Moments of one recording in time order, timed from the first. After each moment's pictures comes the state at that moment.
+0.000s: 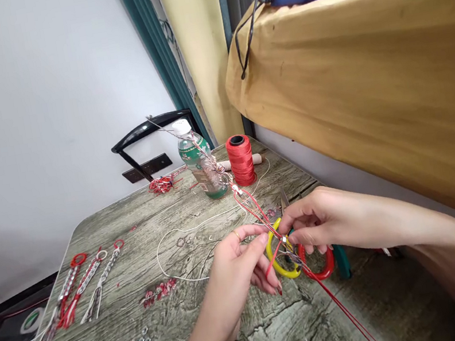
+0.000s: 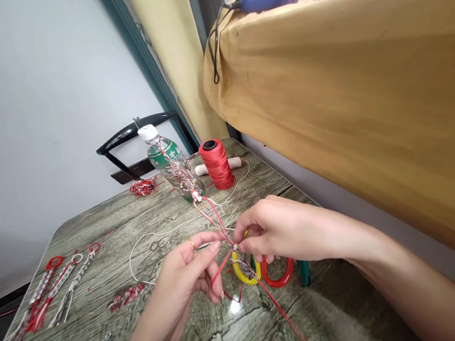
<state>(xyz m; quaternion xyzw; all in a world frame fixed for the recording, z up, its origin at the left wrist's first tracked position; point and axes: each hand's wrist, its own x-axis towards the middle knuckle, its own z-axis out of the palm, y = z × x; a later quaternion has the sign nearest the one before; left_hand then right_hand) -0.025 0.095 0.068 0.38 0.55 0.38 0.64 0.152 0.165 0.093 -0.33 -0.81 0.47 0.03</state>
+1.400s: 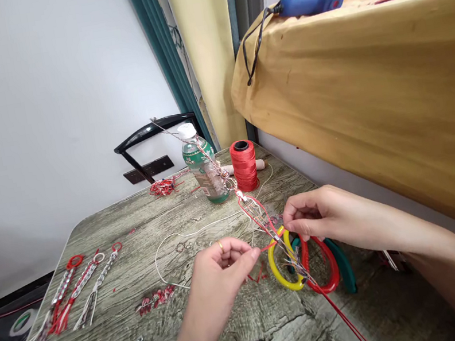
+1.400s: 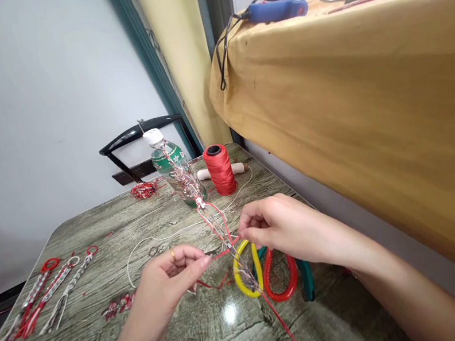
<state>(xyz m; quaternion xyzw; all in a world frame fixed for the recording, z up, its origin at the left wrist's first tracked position) -0.047 0.097 0.062 0.47 0.63 0.38 0.49 0.149 0.173 0.089 -0.39 -0.82 0.40 0.11</state>
